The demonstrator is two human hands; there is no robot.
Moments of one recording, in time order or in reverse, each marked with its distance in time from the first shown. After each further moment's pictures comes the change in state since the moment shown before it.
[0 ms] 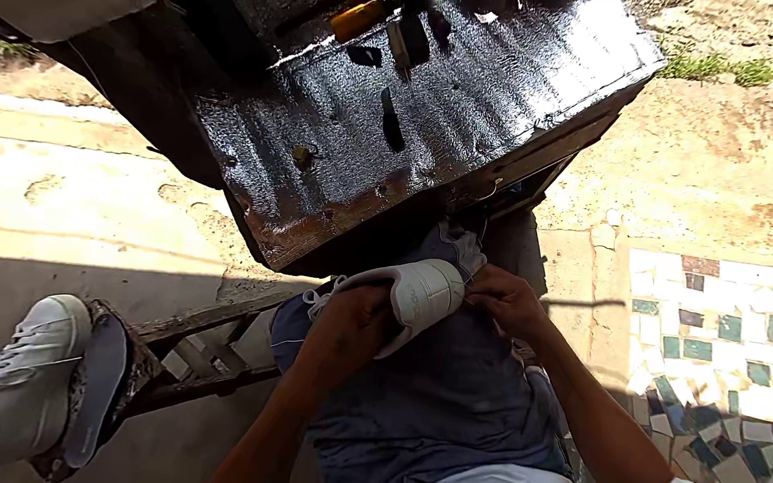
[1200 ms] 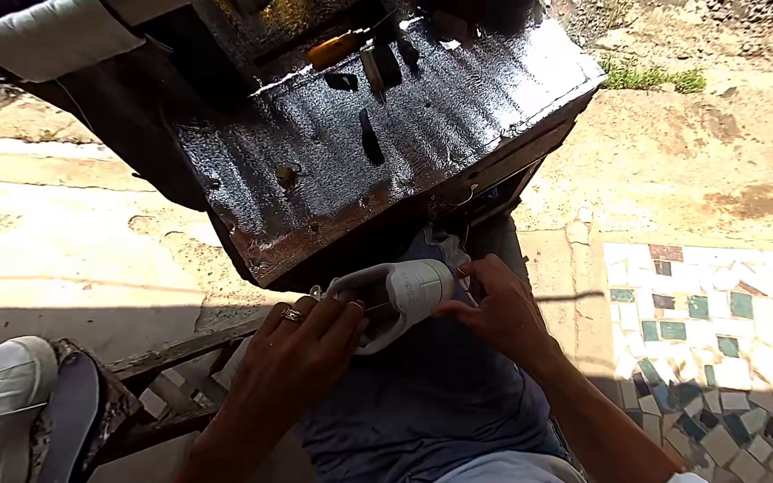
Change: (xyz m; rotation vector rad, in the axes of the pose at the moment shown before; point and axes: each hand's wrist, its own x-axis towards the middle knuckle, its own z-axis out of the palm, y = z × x) left_hand -0.028 0.006 -0.037 0.661 0.199 0.488; right_hand -0.009 -0.084 0.034 -0.782 0.278 0.069
